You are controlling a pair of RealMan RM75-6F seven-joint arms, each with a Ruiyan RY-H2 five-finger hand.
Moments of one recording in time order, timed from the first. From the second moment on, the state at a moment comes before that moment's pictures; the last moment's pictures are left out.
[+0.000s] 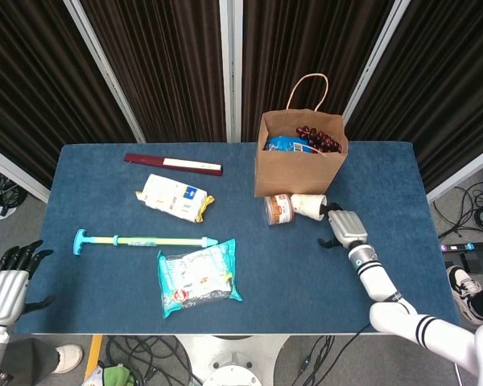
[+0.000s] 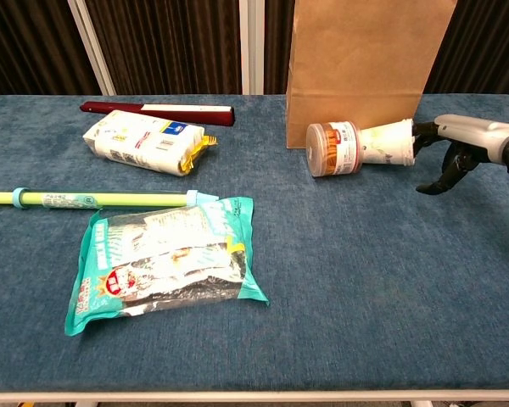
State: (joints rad) left arm -0.07 -1.16 0.01 -1.54 1.50 1.45 0.00; right arm 0.68 -1.55 0.19 -1.21 -1.01 0.75 -0.09
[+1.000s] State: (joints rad) left arm -0.06 -1.16 0.01 -1.54 1.51 1.46 -0.01; right arm 0.66 -1.46 0.17 -1.38 -1.14 0.96 -0.32
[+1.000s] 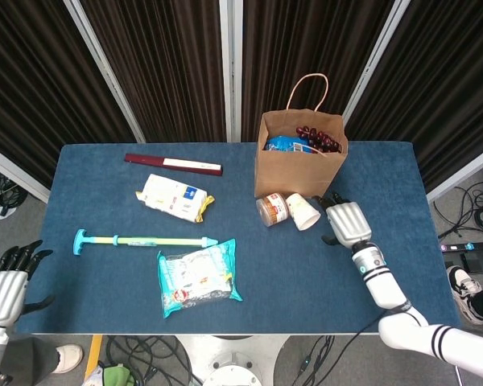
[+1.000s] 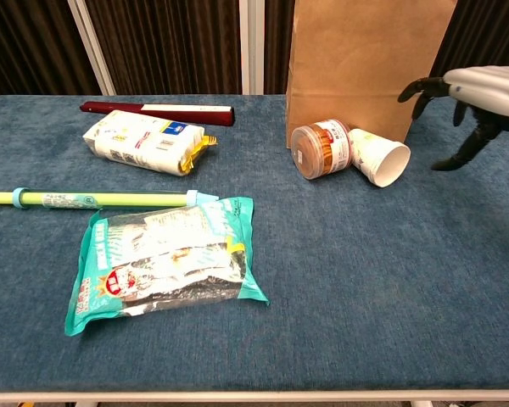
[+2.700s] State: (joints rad) left arm -0.05 -1.16 0.01 -1.53 1.51 1.46 -0.02; right arm 0.67 -1.76 0.13 -0.96 -1.50 1.30 0.04
